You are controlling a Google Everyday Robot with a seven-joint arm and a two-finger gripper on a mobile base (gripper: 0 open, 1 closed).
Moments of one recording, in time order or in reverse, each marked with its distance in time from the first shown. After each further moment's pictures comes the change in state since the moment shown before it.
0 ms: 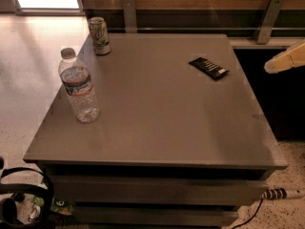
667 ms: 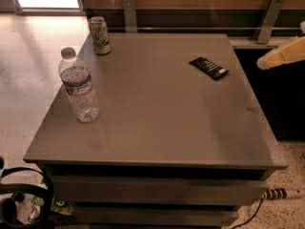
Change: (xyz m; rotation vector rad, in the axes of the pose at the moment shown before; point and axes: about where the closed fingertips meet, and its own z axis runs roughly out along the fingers) arm -0.013 -0.008 0.023 0.018 -0.043 -0.013
